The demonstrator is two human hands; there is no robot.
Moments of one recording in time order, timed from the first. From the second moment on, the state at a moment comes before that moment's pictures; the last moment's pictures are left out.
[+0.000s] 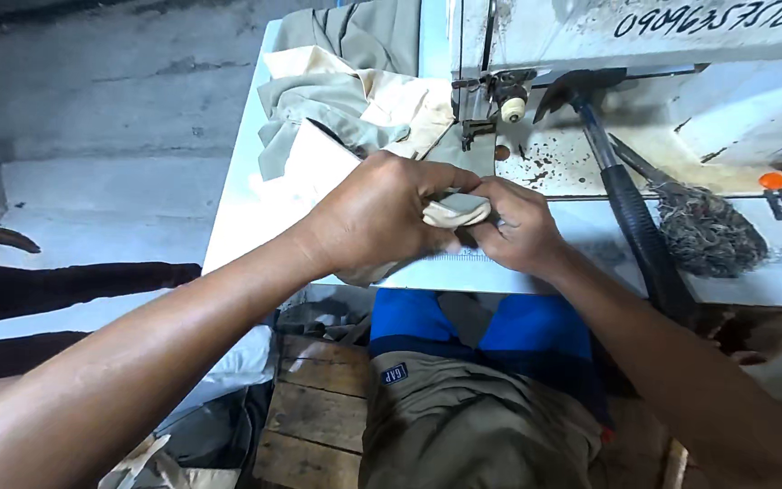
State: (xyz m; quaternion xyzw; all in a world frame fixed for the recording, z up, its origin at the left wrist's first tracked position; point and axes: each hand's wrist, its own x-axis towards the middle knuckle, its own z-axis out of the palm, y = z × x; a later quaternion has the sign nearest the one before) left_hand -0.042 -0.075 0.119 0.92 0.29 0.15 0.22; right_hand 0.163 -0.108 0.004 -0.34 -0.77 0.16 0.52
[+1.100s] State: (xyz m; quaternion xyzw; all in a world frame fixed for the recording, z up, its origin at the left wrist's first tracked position) left_hand -0.011 -0.087 0.097 0.96 0.26 0.06 0.12; right_hand 0.211 -0.106 0.023 -0.52 -0.85 0.09 0.03
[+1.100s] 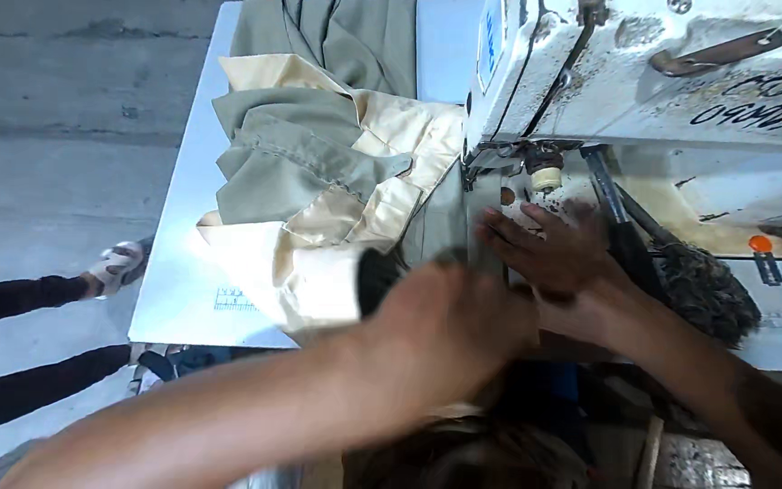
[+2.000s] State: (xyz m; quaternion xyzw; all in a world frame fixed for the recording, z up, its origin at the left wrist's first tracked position) left_hand -0.027 -0.025 0.016 0.92 0.38 0.04 0.08; right_hand 0.211 -0.103 0.013 -0.55 -0.83 0.06 0.04
